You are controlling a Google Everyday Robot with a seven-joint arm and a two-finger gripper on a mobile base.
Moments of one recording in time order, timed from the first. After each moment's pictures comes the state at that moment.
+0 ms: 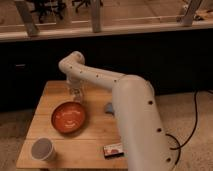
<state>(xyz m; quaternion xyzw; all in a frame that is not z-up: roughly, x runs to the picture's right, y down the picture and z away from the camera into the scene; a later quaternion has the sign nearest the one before) -0.179 0.026 0.897 -0.15 -0.25 -0.71 0.64</state>
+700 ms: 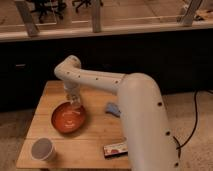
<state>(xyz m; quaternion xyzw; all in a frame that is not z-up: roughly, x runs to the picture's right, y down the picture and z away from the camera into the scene) -0.184 0.059 0.866 -0.16 -0.25 -0.72 0.63</state>
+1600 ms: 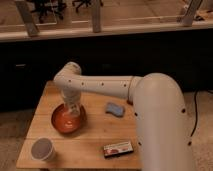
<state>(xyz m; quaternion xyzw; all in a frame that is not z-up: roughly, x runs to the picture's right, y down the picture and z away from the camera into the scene) -0.183 0.102 0.817 -0.15 -0.27 -0.72 0.63</state>
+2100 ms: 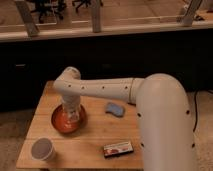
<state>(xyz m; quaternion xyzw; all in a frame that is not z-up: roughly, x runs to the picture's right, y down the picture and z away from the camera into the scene) -0.188 0.126 0.809 -0.15 -0.28 -0.72 0.62</state>
